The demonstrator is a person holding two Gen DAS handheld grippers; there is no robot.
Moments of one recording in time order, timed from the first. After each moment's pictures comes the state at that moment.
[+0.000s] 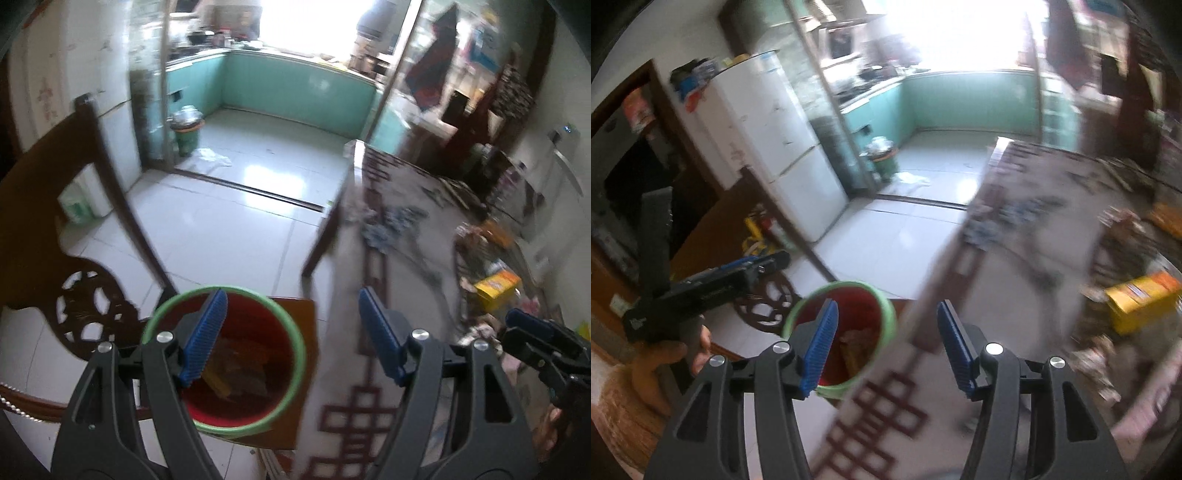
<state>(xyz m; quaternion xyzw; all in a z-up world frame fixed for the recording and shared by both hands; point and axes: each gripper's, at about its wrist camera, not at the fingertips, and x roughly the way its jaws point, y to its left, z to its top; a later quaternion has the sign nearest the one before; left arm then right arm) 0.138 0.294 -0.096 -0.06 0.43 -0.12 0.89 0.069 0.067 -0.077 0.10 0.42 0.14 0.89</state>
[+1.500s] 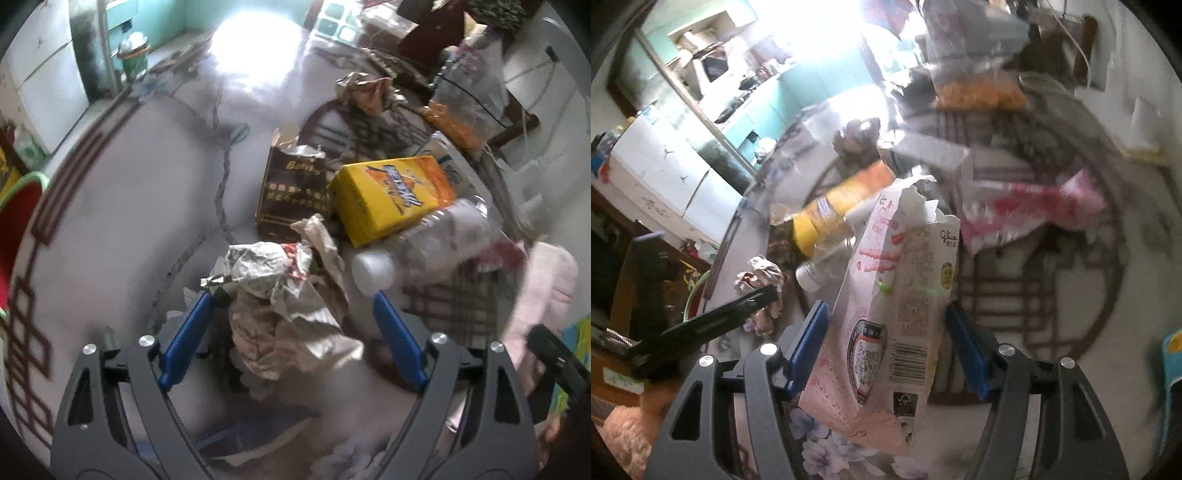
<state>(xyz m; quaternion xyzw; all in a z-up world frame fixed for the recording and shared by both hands) 0.100 -0.032 -0.217 -0.08 0.56 -0.13 0.81 -0.014 -0.266 -0.143 0.17 0.48 0.02 0.86</state>
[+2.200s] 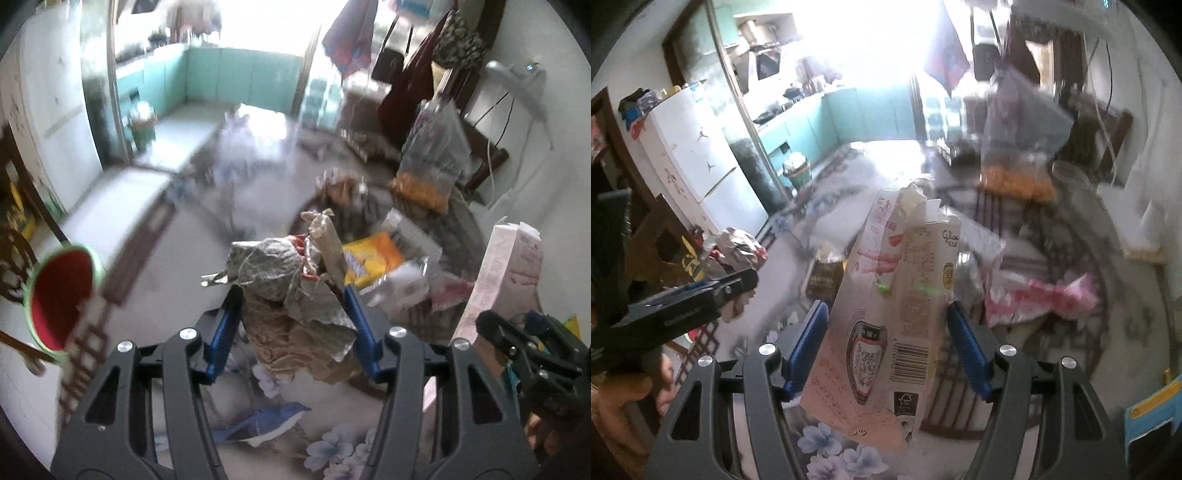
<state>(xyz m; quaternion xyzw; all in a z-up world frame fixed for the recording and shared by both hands) 0.057 -0.016 -0.093 -0.04 0.43 -0.12 0.90 -0.009 -0.221 -0.076 0.07 0.40 0.05 0.91</state>
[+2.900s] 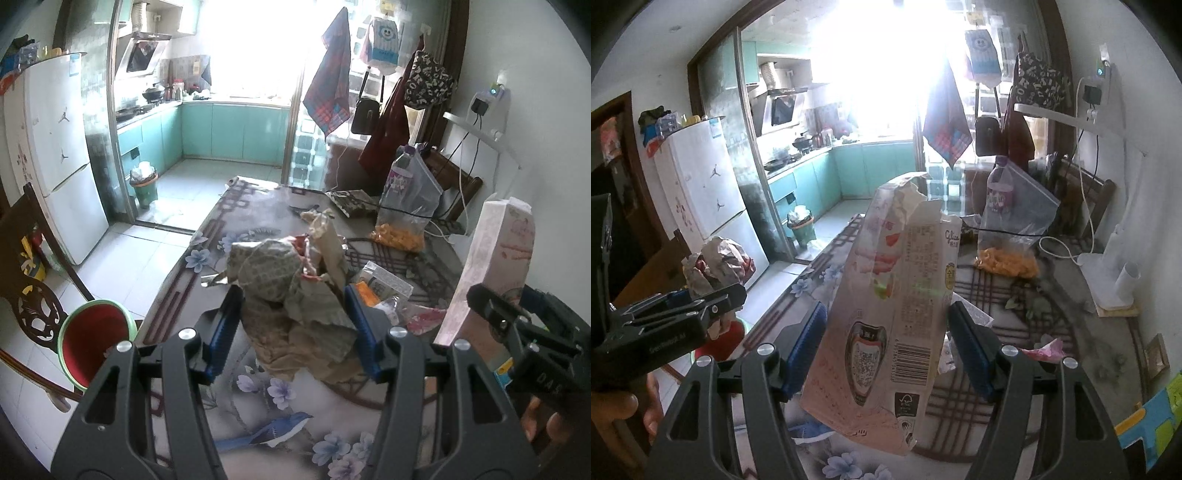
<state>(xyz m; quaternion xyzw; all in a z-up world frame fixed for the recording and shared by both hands) 0.015 0.001 -0.015 -0.02 0.34 -0.14 0.93 -0.034 -0.202 -0.007 0.06 0.30 0.04 0.95</state>
